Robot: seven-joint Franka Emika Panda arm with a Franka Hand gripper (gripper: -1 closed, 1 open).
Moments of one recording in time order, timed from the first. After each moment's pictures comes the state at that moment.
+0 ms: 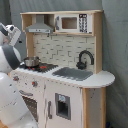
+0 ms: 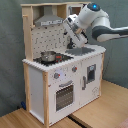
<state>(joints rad) -0.71 -0.37 1.47 -1.62 -0.32 2.02 0.15</state>
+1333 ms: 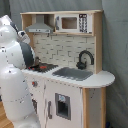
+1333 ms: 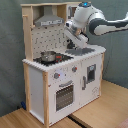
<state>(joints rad) -0.90 -0.18 1.69 -1.59 -0.26 1.80 0.13</state>
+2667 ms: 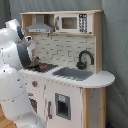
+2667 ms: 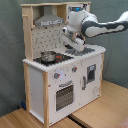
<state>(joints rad) -1.22 -0.26 1.89 -1.56 -0.08 1.78 0.01</state>
